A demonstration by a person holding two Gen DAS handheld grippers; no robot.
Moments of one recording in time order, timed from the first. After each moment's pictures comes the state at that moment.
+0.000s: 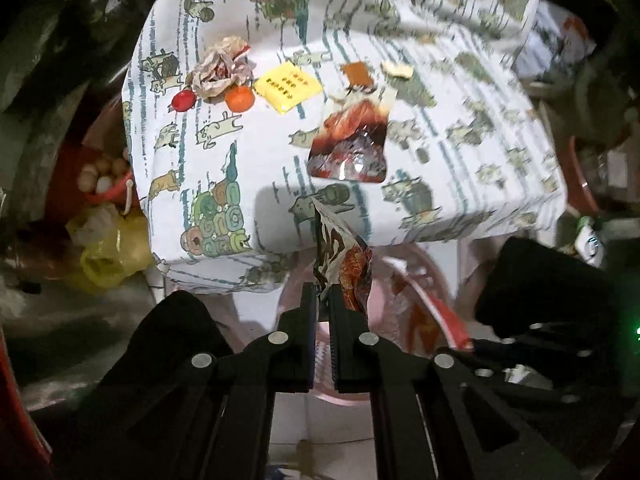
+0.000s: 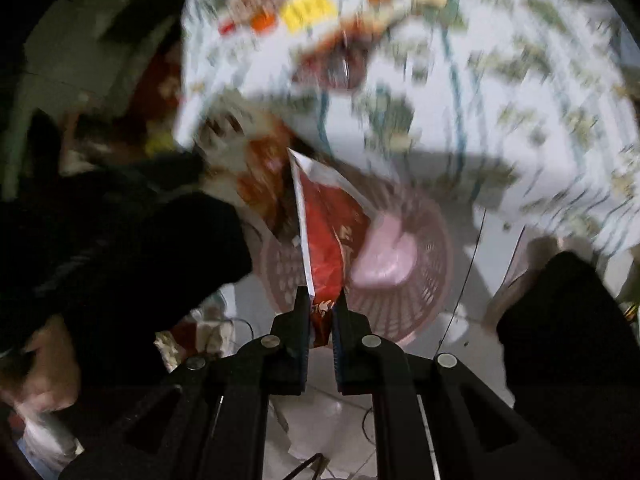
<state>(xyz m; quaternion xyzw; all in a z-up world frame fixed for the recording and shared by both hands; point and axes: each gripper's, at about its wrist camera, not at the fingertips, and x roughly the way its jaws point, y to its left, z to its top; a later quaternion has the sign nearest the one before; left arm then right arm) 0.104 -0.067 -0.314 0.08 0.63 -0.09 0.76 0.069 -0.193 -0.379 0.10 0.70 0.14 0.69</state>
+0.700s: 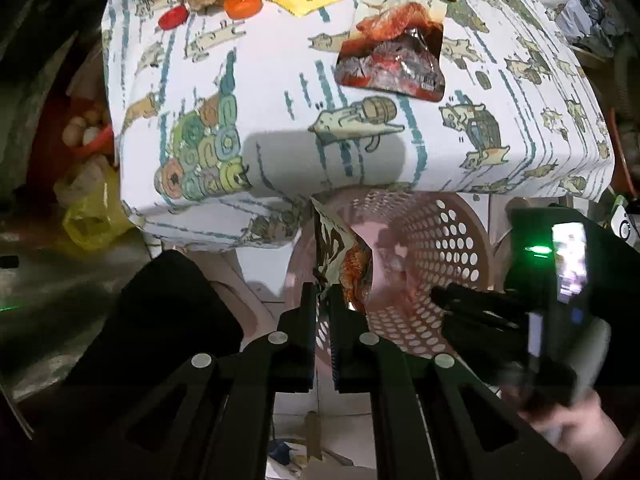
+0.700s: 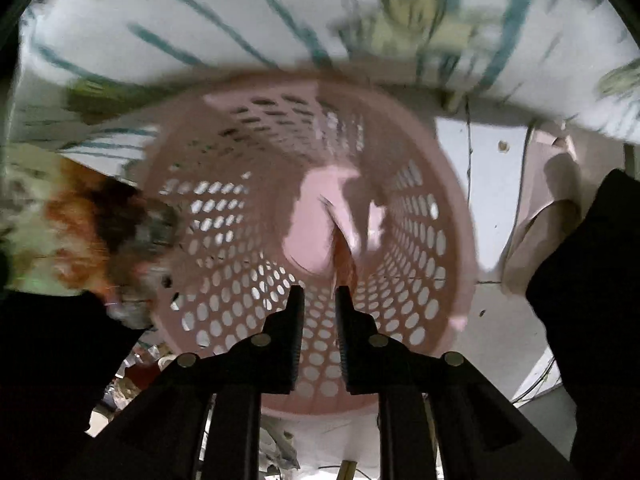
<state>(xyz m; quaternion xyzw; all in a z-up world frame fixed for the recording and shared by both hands) 0.105 -0.050 -0.381 0.08 0.70 -0.06 0.70 0.075 -0.209 -0.522 0.14 0.74 0.02 0.65</state>
